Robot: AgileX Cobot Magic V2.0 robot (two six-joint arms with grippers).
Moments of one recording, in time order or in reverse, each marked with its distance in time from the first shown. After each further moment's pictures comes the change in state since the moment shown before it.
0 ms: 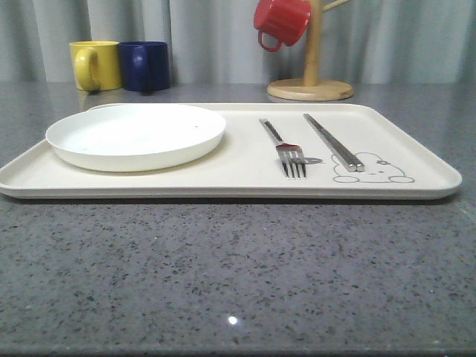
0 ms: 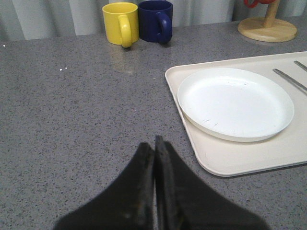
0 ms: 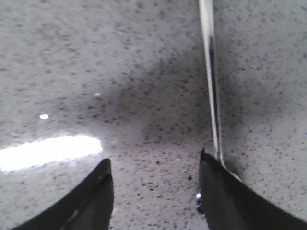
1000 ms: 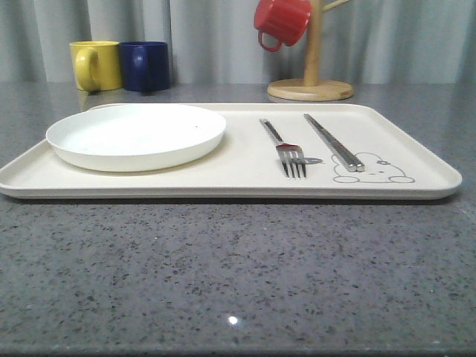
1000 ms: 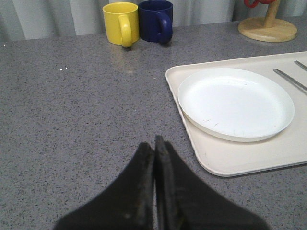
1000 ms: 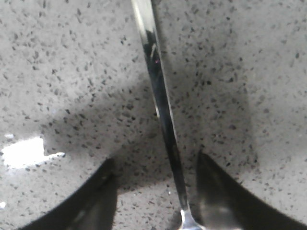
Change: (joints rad) left arm 0.000 0.000 0.000 0.000 0.000 0.000; right arm -0.081 0.116 0.000 0.000 -0.054 0.000
